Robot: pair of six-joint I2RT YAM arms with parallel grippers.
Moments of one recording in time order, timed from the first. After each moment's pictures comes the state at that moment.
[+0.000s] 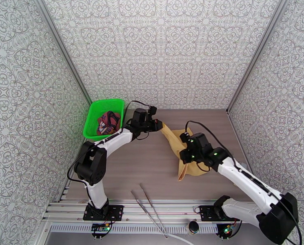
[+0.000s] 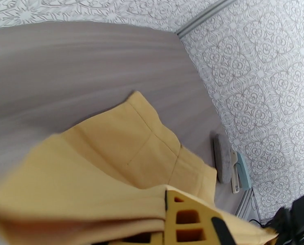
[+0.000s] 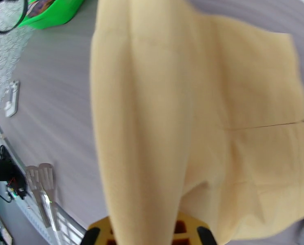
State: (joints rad) left arm -0.43 1.85 1.34 0.02 0.52 -0.57; right arm 0.61 1.19 0.90 -0.62 -0.19 0.34
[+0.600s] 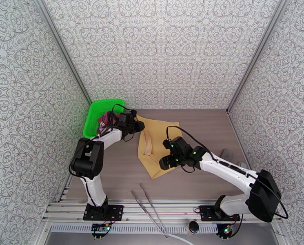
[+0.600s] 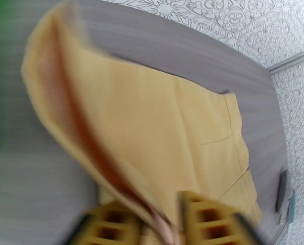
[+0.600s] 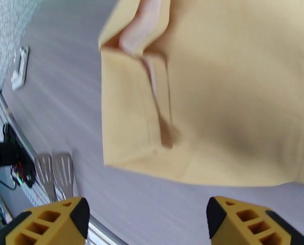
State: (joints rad) left arm -0.23 1.91 1.28 -0.05 0.37 -0.48; right arm 0.78 1.39 1.05 -0.61 -0.14 0.40
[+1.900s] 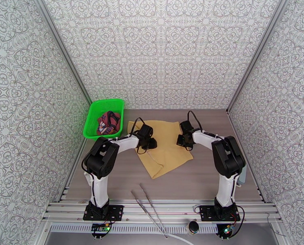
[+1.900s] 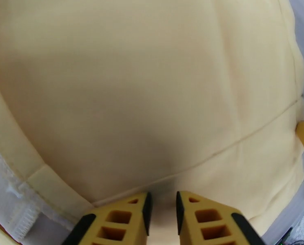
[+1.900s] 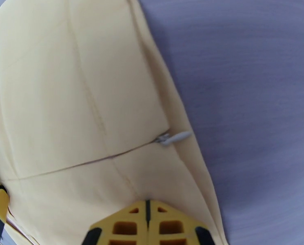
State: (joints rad) left arm -0.50 1.97 1.23 -0.29 0.15 -0.62; right arm 0.36 1.96 1.28 -0.48 -0.04 0.60
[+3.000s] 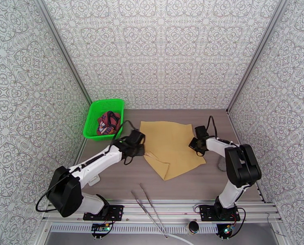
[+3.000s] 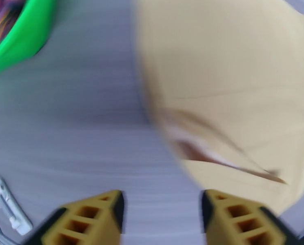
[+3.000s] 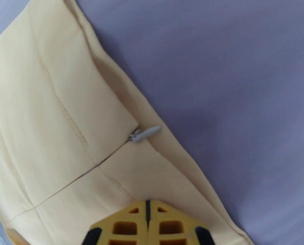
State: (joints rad) left arm -0.71 1.48 1.12 -0.69 -0.23 -0.53; right arm 0.19 1.74 0.98 -0.36 0.01 0.78
